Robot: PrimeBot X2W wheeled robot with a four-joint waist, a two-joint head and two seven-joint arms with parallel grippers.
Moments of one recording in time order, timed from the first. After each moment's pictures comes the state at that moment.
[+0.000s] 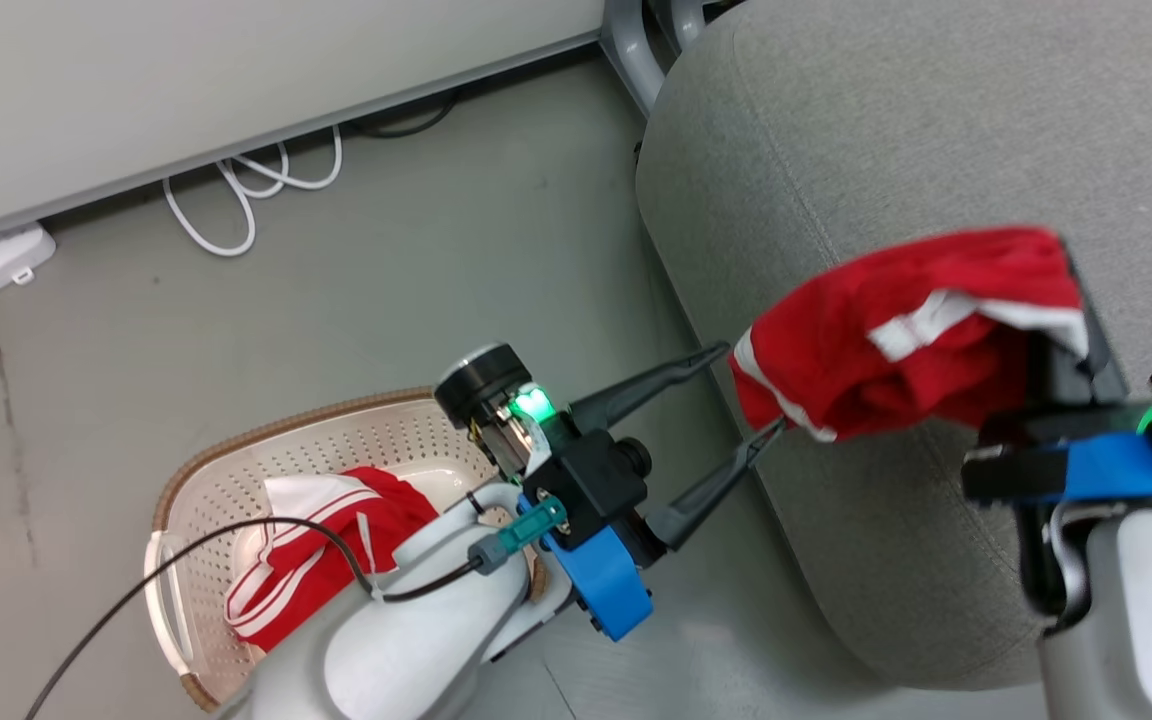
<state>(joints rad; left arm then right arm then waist) -0.73 0.14 -0.94 0.34 -0.29 -0.13 -0.26 -0.34 -0.08 -0.11 0.19 0.06 0.13 -0.26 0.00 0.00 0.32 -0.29</state>
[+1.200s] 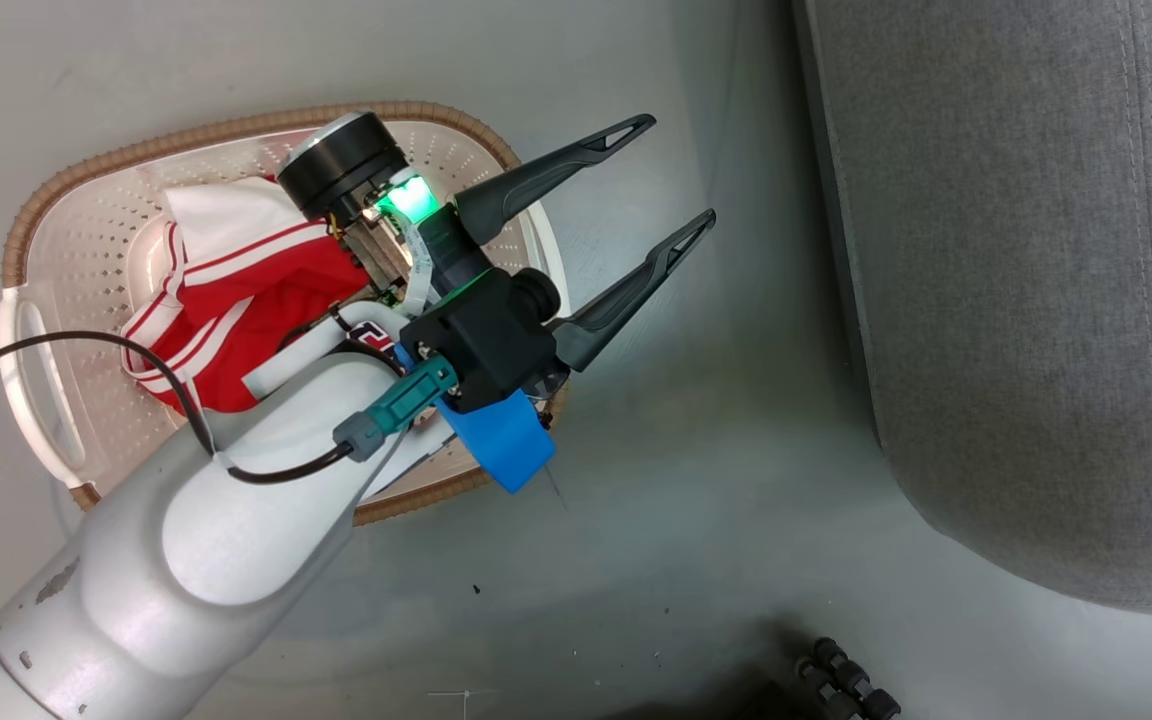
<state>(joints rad) -0.99 0.33 -0.90 0.20 -0.23 -0.12 -0.24 -0.96 -0.47 -0.47 0.40 0.05 0.13 -0.26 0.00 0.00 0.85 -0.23</state>
